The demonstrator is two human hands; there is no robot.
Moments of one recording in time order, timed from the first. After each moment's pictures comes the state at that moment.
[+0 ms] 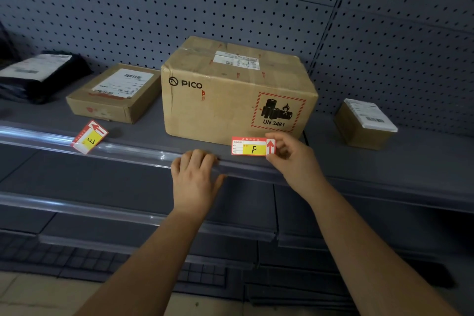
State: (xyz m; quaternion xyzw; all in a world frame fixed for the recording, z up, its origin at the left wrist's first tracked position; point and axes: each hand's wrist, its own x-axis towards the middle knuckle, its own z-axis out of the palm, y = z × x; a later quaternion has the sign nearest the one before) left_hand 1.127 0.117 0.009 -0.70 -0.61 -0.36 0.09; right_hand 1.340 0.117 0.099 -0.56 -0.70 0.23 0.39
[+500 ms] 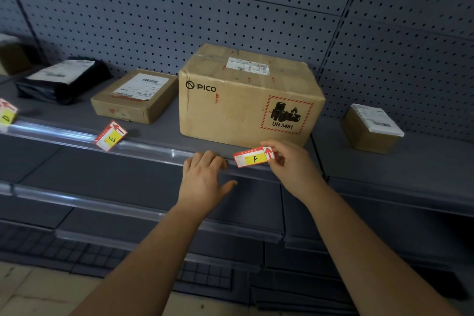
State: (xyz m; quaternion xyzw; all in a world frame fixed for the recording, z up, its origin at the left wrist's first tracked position) left_hand 1.112 0.106 0.024 -0.74 -0.60 -0.30 0.04; right_hand 1.324 0.109 0.098 -0.53 -0.78 0.13 0.30
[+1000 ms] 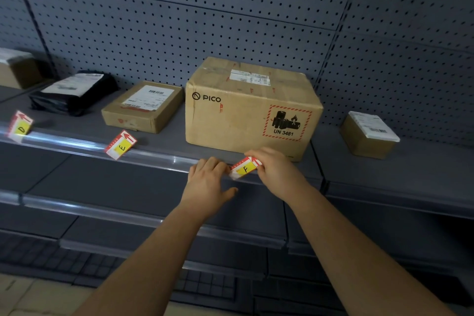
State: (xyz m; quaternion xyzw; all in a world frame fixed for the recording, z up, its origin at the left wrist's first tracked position) left_hand 1.102 0.101 0.037 -0.77 -0.58 -0.28 -0.02; right_hand 1.290 0.119 0.095 -0.53 -0.81 0.10 0.21
